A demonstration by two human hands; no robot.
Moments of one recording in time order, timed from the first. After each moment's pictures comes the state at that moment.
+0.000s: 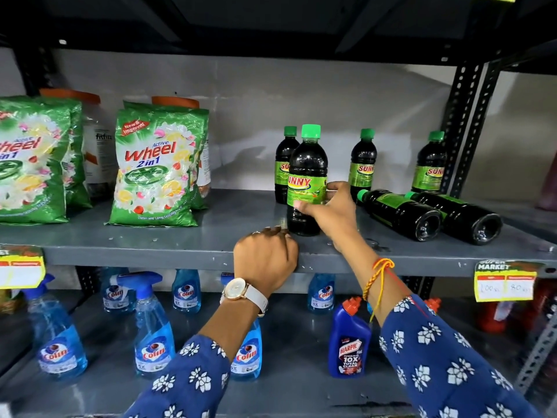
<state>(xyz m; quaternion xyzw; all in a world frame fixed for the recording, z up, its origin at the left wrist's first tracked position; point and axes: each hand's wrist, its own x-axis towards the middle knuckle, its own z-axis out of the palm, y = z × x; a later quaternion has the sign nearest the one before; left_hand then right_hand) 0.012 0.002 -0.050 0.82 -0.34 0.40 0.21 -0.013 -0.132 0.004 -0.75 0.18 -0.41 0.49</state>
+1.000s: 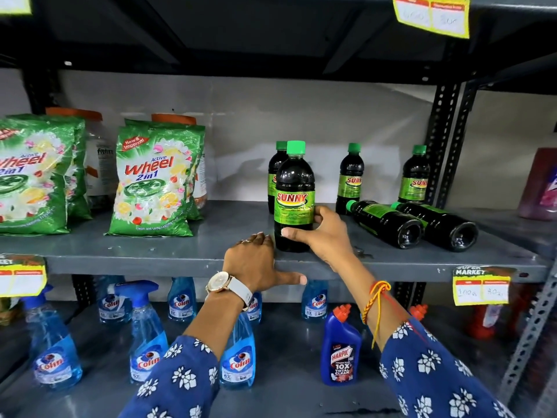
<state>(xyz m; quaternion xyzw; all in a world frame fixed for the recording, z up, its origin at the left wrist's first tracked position) 0.023 0.007 -0.040 0.90 -0.37 0.23 0.07 -0.044 -0.126 -0.005 -0.79 0.10 -0.37 0.47</state>
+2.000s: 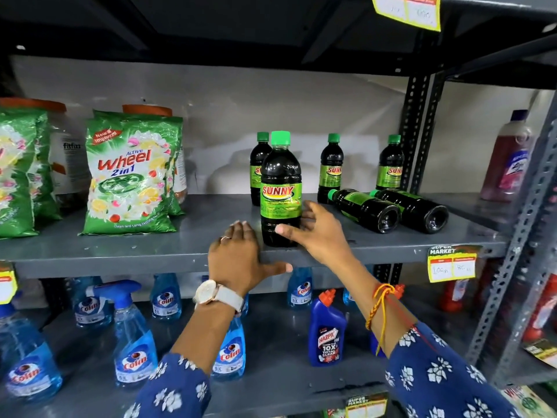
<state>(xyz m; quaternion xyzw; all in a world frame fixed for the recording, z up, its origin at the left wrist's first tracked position) 0.002 0.019 -0.041 0.90 -0.34 0.23 0.14 -0.077 -0.114 -0.013 -0.81 0.13 -0.35 0.45</state>
